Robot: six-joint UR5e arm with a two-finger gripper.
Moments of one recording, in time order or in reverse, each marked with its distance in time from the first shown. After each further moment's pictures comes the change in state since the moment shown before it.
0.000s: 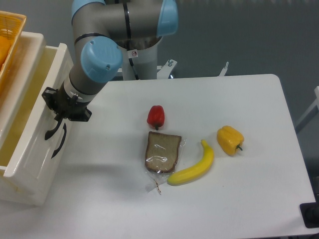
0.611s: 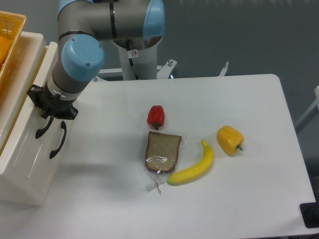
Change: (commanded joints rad) arm -0.045 -0.005 0.005 0.002 0.000 -0.032
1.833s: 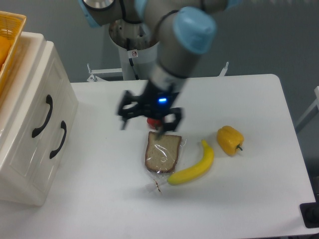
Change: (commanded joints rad) arm 0.535 -0.008 0.072 0.215 0.253 0.279
